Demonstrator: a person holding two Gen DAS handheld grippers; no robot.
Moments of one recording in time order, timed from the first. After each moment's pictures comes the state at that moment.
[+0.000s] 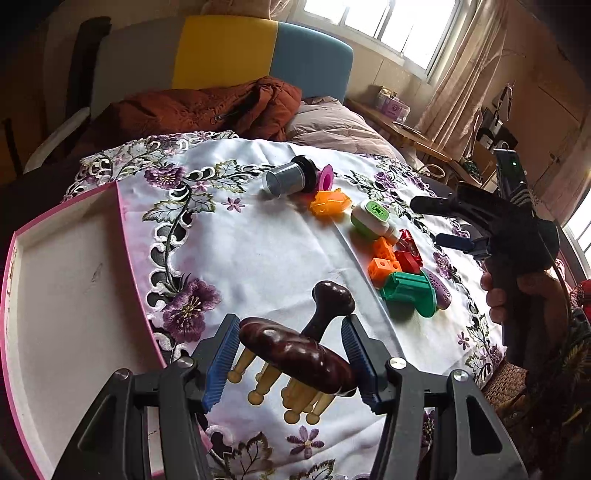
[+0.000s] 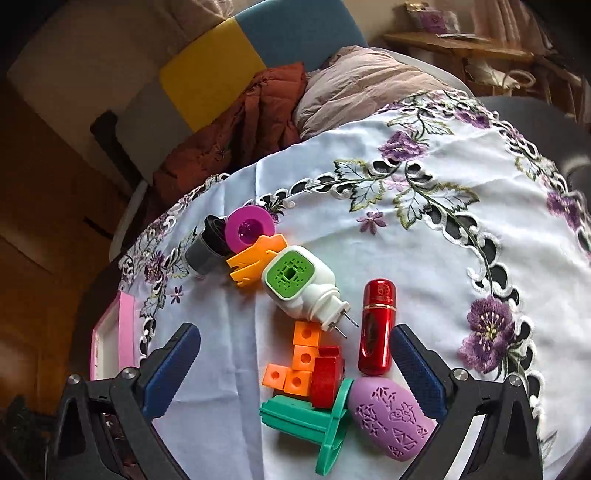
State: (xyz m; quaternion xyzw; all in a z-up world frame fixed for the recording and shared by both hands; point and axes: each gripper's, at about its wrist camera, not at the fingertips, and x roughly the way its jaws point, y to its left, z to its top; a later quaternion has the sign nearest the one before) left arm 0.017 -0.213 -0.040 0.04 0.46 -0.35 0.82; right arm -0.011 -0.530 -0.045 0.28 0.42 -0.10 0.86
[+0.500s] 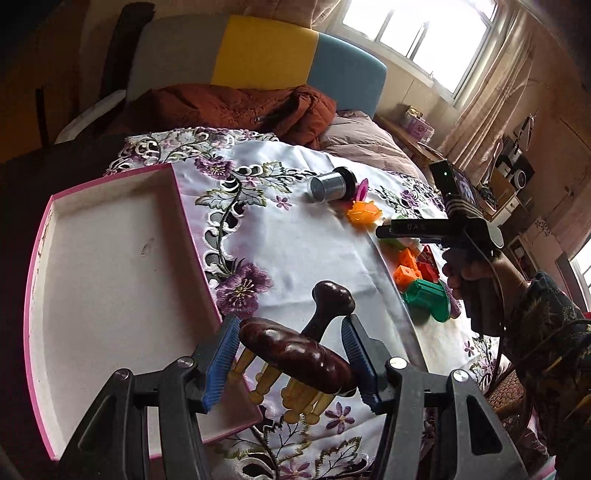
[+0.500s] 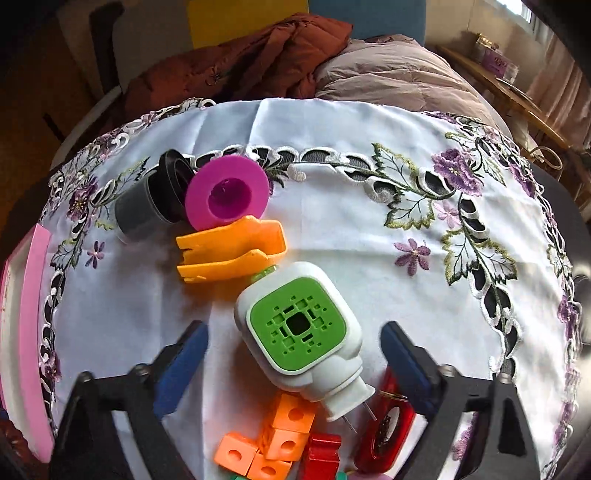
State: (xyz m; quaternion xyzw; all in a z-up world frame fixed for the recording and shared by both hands) left arm 0.023 -0.162 -0.038 -0.01 0.47 -0.31 0.83; right arm 0.079 -0.512 -0.096 0.11 0.54 -0.13 0.83
